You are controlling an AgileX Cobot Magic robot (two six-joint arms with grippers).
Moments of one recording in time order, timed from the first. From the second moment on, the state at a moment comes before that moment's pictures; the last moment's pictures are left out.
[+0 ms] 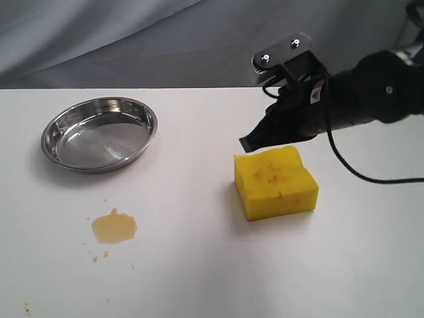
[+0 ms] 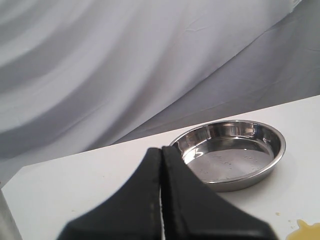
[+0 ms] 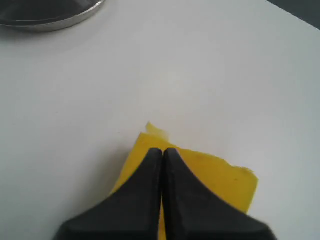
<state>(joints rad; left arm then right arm) -0.01 0.00 0.00 -0.14 0.11 0.38 0.49 1.62 -1.05 0.04 0.33 -0.18</state>
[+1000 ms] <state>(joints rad) -0.01 0.00 0.00 -0.14 0.11 0.38 0.42 1.95 -1.30 -0.27 0.77 0.10</state>
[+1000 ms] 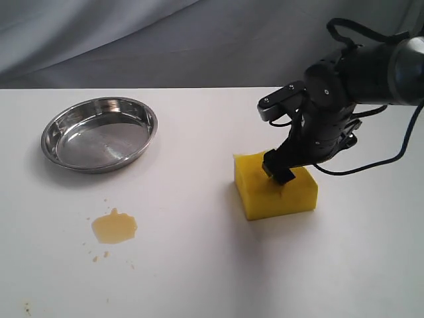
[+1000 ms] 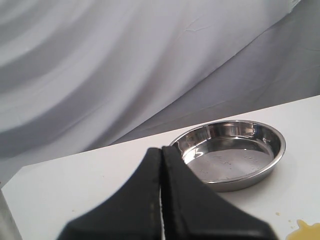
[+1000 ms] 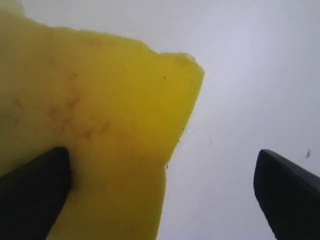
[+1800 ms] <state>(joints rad) -0.01 0.00 0.00 -0.14 0.11 0.38 0.38 1.94 -1.31 0.19 0.67 -0.31</state>
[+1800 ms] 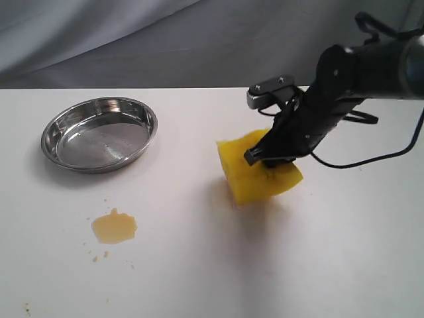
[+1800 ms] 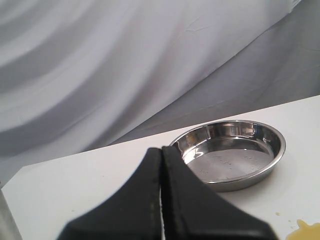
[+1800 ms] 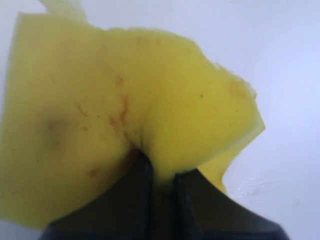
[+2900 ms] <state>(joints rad) -0.01 0.00 0.00 -0.14 0.11 0.38 0.57 2.12 -1.32 0.69 0.74 -0.71</state>
